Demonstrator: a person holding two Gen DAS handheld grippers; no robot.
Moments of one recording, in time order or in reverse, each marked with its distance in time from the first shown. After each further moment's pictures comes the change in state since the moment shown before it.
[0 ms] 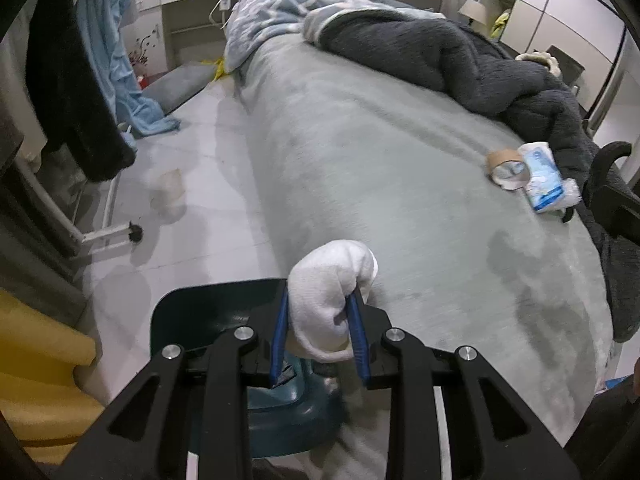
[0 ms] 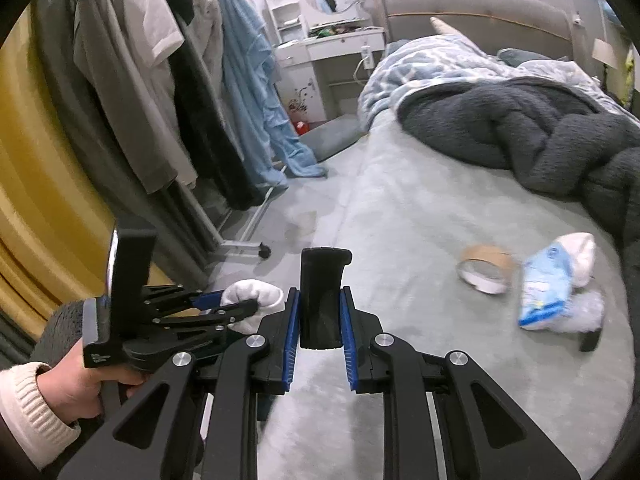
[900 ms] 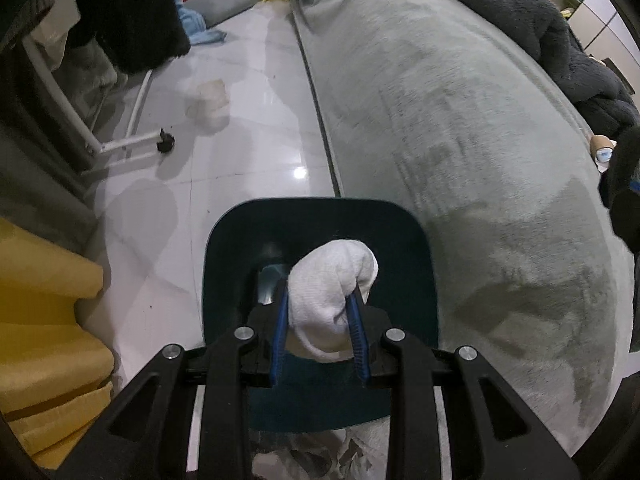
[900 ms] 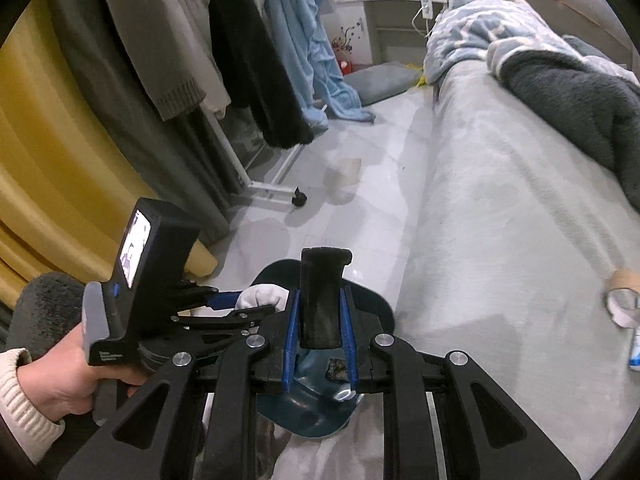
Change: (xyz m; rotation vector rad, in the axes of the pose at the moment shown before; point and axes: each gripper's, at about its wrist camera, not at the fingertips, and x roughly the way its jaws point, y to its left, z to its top) left arm 0.045 0.105 -0.041 -0.156 0.240 0.026; right arm 0.125 0.087 0.005 -0.109 0.224 0.060
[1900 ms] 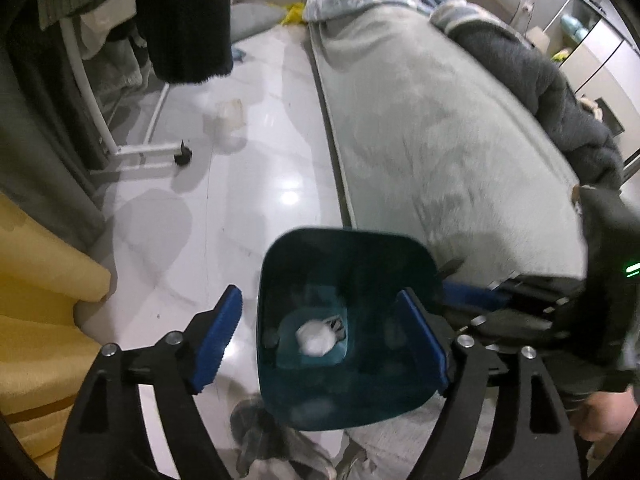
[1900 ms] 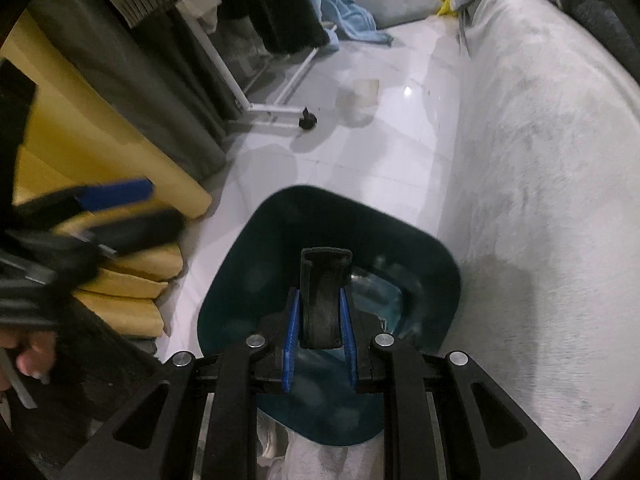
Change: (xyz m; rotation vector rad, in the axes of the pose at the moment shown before) left arm -0.049 0.056 0.002 -0.071 -0.134 -0.075; right arm 0.116 0.022 -0.025 0.005 0.262 0.010
